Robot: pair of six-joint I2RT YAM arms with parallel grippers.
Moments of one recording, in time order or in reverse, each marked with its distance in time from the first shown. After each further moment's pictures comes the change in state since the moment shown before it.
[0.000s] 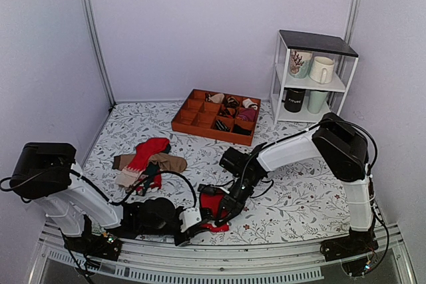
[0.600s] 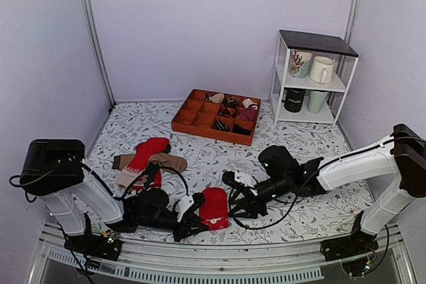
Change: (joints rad) left arm 0.130 0.054 -0.053 0.143 0.251 -0.347; right arm 0.039 -0.565 -0.557 0.625 0.372 -0.002
